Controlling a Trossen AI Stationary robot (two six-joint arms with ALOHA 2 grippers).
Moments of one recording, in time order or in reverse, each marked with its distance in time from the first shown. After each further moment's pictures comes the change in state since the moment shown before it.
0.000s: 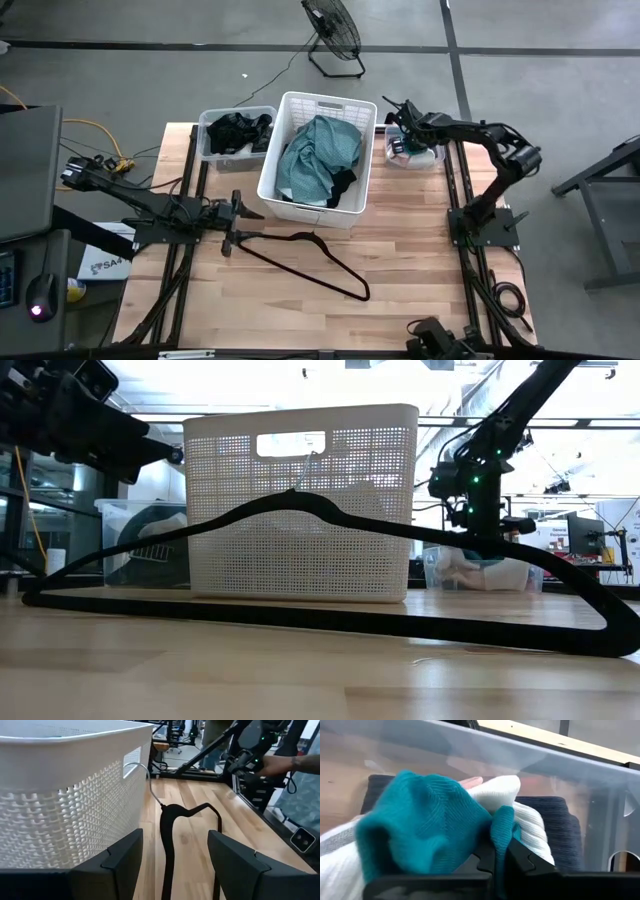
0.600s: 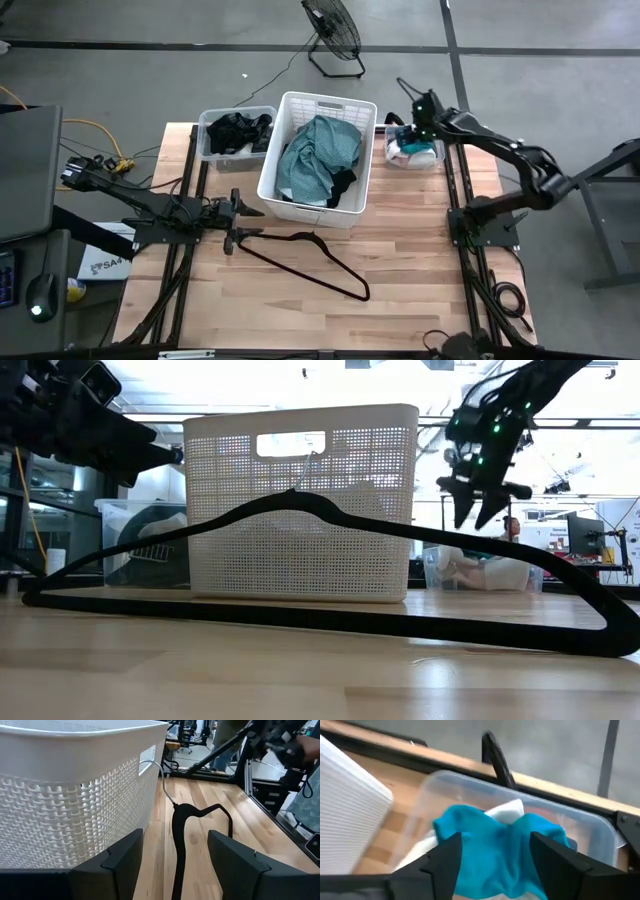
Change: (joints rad) left arm 0.000 0.001 0.000 -0.011 -0.056 -0.027; right arm 0.007 -0.303 -0.005 -0.009 -0.154 -0.125
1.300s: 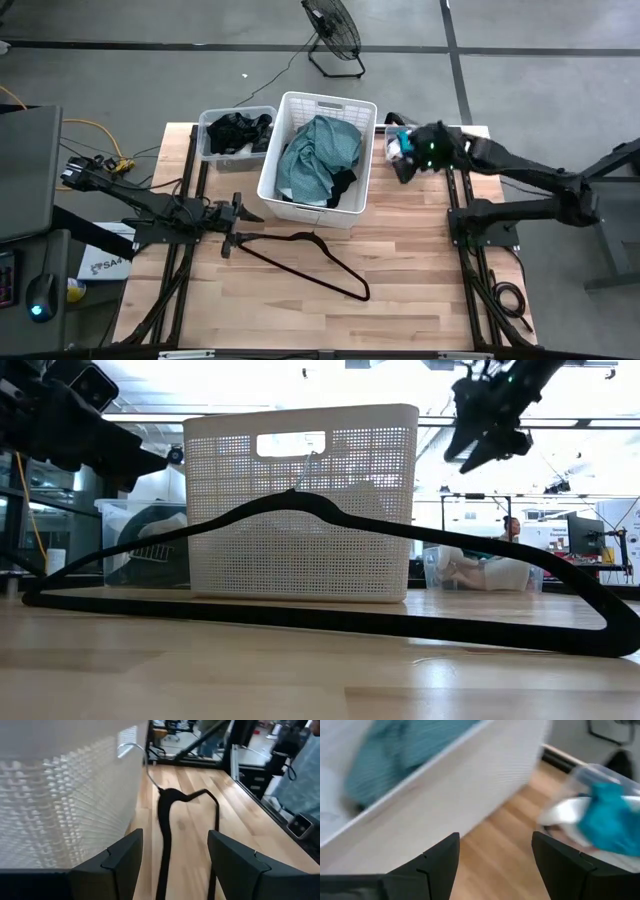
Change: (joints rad) left arm 0.000 0.000 0.000 -0.051 0.072 -0.002; right arm 0.444 -0.361 0.000 -0.151 -0.086 0.106
